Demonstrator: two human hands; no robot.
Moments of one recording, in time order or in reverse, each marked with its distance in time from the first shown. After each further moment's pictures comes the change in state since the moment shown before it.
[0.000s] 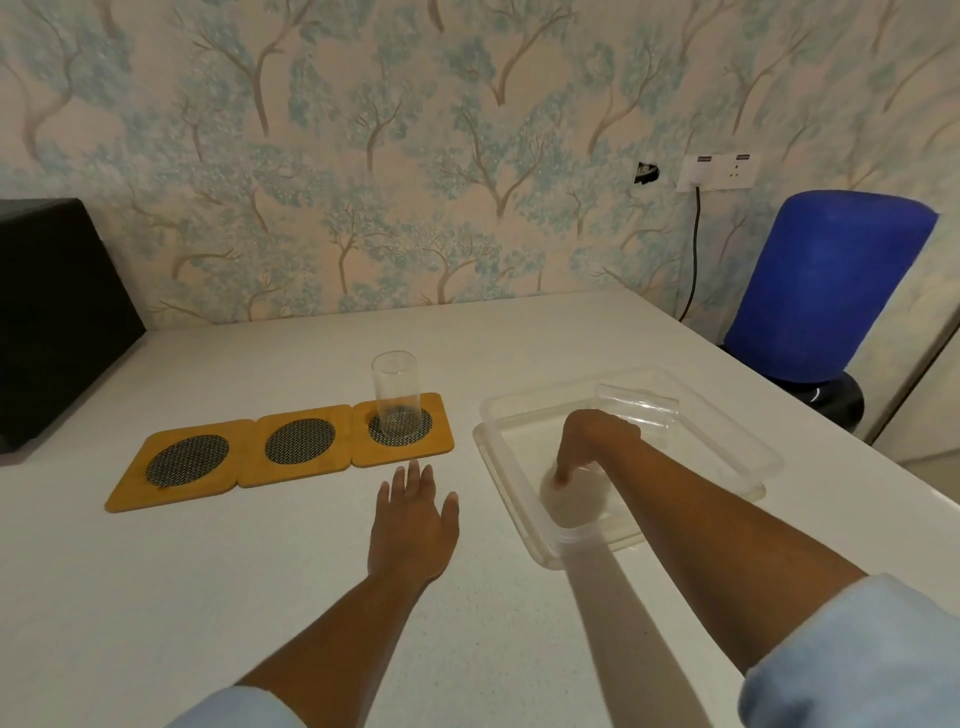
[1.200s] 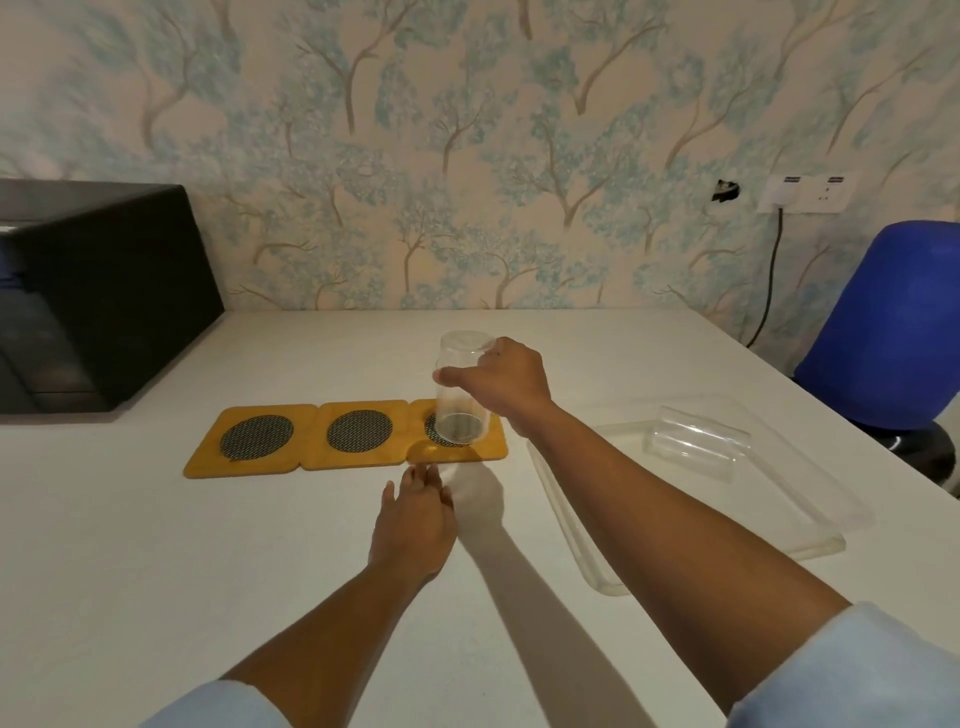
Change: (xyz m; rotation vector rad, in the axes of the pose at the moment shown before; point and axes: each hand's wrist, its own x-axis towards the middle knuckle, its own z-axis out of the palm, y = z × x) left_hand 0.000 -0.041 -0.032 -0.070 0.054 -0.120; right_hand -0.052 -0.147 -0.033 0.921 0.399 -0.504
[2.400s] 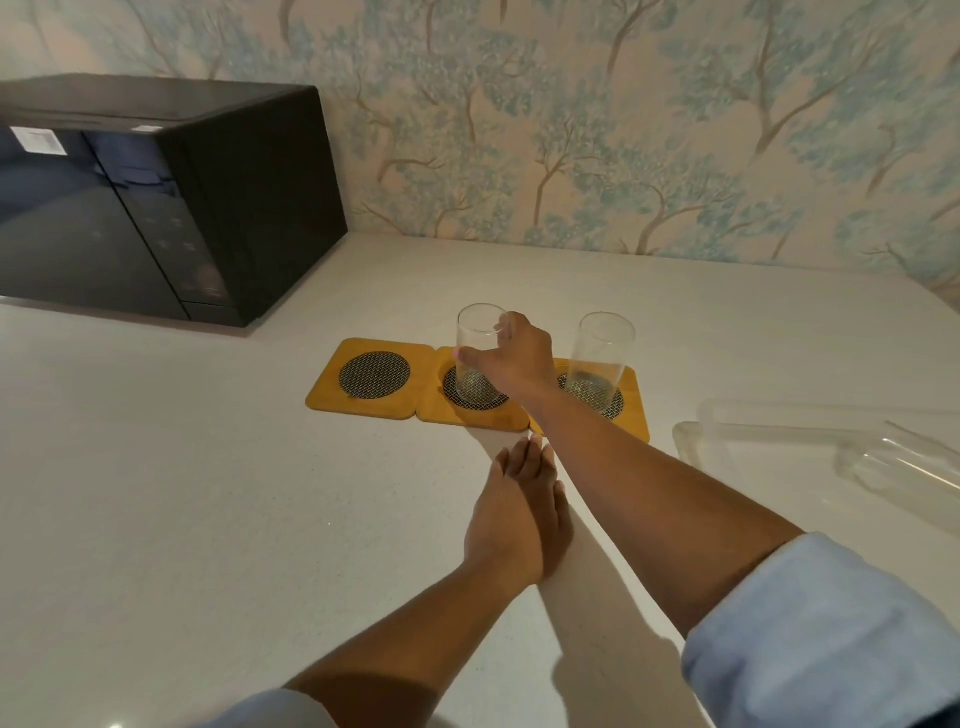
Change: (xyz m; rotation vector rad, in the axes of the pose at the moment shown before) left_hand -0.005 -0.024 0.000 0.092 0.038 0.120; right_hand 0.054 -0.004 0.177 0.053 -0.204 -0.136
